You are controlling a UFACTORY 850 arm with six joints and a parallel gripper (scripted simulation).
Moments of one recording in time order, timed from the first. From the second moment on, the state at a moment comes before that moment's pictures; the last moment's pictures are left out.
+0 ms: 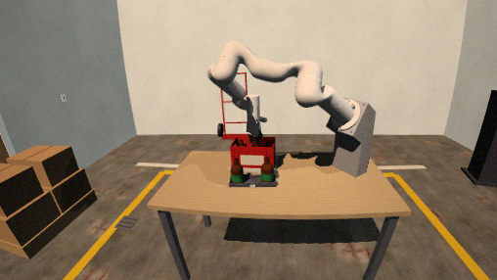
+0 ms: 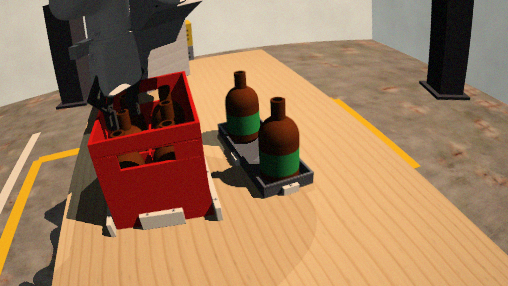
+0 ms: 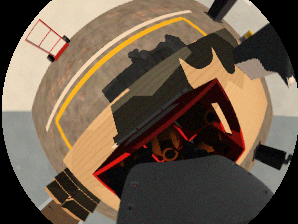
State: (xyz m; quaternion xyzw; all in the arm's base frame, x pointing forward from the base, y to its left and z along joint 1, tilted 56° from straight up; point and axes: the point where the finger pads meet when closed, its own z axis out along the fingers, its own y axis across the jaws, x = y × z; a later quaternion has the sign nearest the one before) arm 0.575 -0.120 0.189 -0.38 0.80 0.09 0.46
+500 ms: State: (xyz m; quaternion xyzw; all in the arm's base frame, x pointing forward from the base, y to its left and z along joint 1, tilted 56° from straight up) arm 0.575 -0.121 0.189 -0.38 0.80 0.09 0.46
